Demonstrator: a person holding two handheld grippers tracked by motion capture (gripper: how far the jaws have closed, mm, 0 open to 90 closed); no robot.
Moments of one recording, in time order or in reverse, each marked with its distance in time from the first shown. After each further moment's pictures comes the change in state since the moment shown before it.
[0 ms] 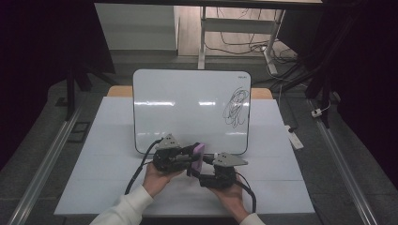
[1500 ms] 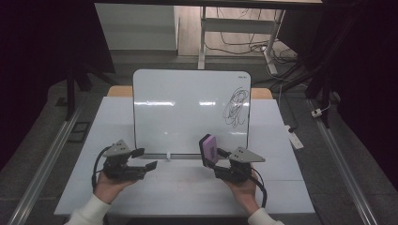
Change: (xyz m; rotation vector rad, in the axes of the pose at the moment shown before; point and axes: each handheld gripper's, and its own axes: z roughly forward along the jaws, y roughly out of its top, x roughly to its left) left arm 0.047 -0.044 -0.106 0.055 0.134 -0.038; right arm -0.032 0.009 -0.031 -0.062 -0.080 -0.064
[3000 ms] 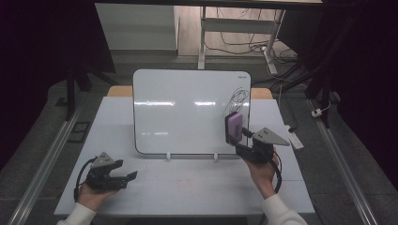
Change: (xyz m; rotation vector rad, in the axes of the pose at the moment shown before) left arm 0.036 -0.060 -0.016 0.119 0.157 -0.057; right arm -0.058 0.038 -0.030 -0.058 -0.220 0.002
